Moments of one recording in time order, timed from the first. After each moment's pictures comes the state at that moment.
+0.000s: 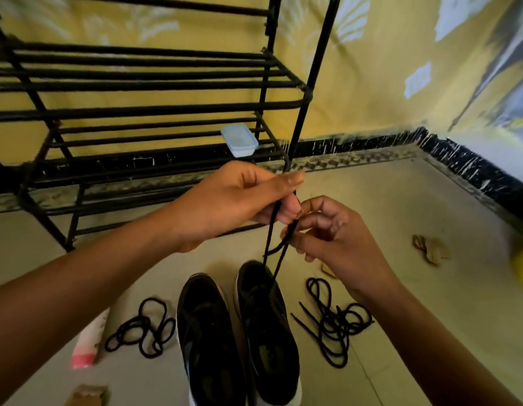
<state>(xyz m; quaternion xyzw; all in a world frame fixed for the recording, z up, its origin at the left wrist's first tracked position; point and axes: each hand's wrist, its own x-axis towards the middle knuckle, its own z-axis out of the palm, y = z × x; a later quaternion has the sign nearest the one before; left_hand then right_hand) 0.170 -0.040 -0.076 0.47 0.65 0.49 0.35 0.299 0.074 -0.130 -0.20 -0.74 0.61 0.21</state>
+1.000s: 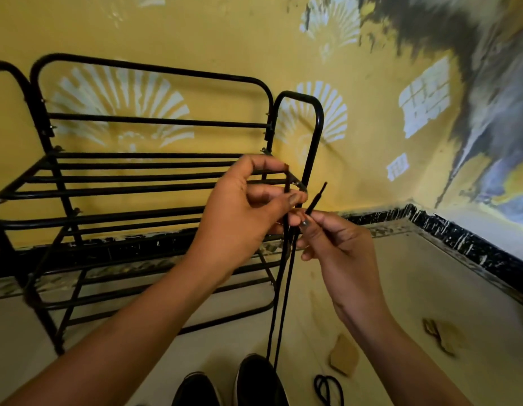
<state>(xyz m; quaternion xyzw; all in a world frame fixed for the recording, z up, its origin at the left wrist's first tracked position) 0.155 -0.012 -0.013 0.44 0.57 0.68 0.14 0.244 0.088 -0.064 -0.11 -0.72 0.52 0.44</state>
